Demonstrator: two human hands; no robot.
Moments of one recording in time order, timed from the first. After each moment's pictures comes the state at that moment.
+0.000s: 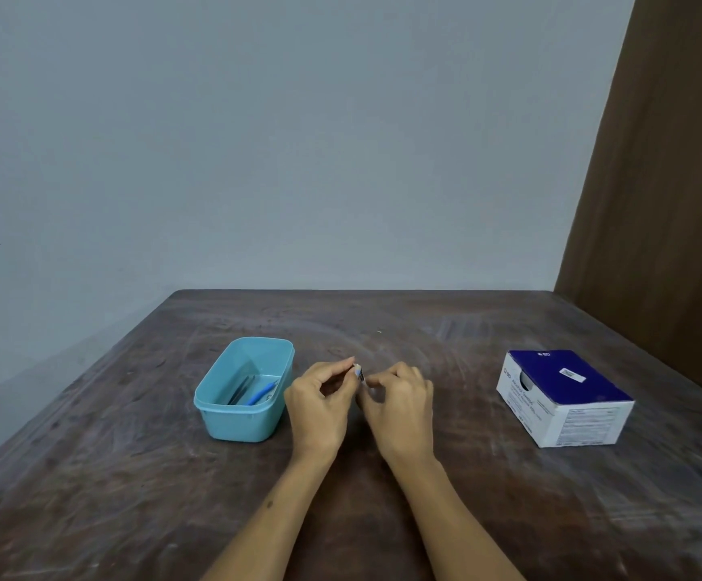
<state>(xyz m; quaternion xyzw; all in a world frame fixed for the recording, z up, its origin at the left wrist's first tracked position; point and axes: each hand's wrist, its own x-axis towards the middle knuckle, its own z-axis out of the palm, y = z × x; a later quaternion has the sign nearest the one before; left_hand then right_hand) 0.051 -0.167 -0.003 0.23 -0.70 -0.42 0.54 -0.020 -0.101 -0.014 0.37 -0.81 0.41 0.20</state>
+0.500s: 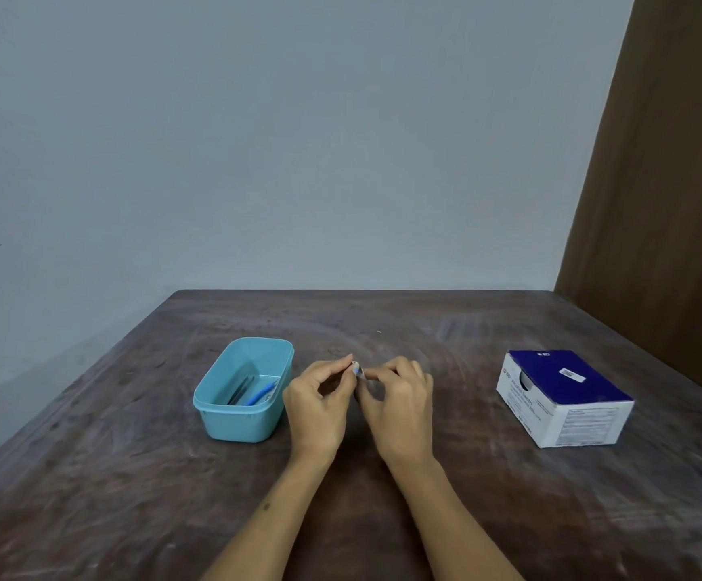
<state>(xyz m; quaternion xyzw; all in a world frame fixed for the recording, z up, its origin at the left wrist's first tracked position) 0.051 -0.170 -0.004 0.21 -0.69 -0.42 0.54 -0.018 -0.103 -0.012 0.38 -0.79 0.43 0.23</state>
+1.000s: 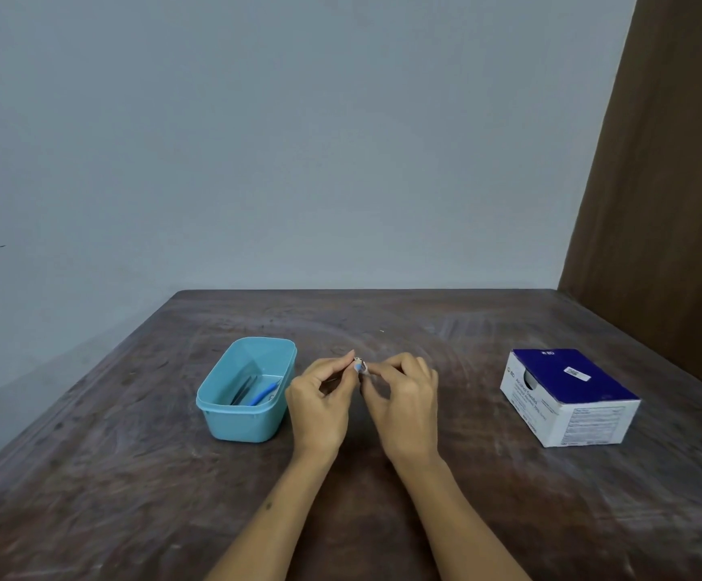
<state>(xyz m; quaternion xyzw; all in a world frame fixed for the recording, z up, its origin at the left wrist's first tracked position) 0.051 -0.171 -0.002 0.20 -0.68 -0.46 0.54 -0.020 -0.101 -0.011 0.39 -0.76 0.45 0.27</state>
